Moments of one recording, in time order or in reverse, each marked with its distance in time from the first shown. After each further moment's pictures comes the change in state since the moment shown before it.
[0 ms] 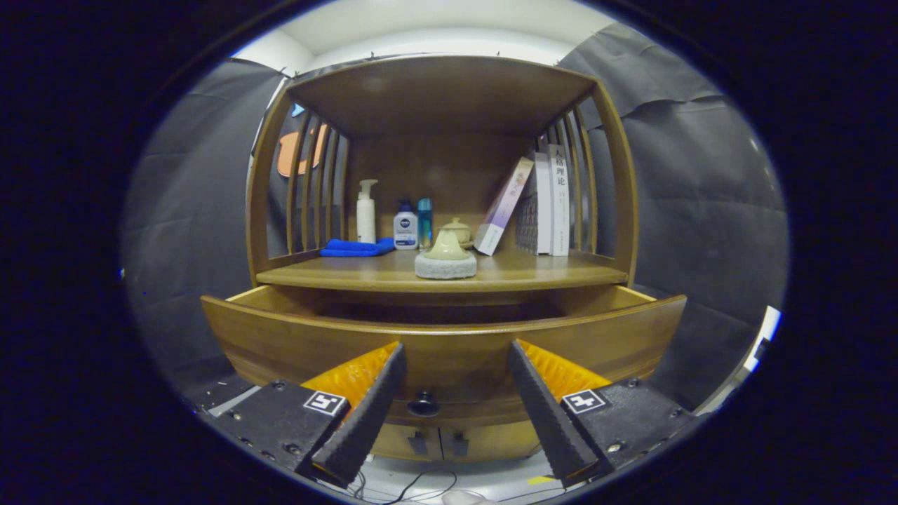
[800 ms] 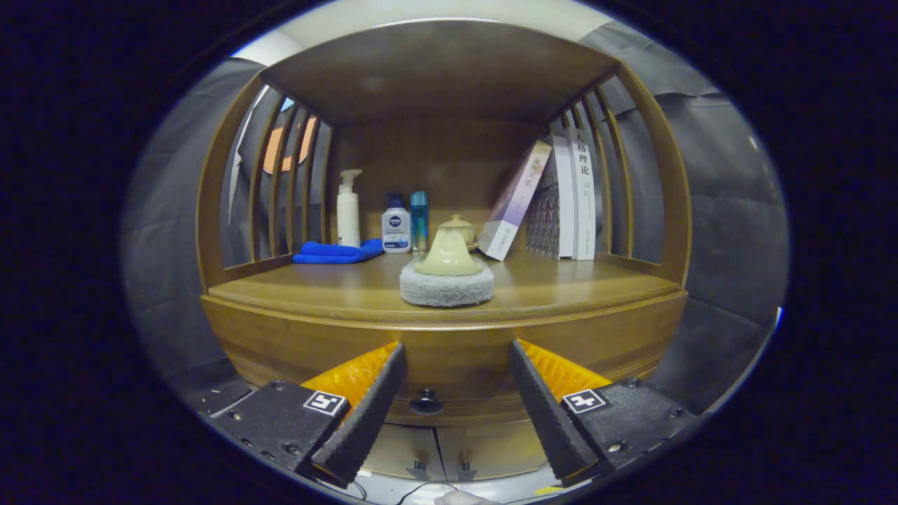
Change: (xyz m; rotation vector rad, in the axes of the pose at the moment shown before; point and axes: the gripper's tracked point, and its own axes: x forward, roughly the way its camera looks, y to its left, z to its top) arm 0.071 0.004 0.007 -0.001 0.017 -0.020
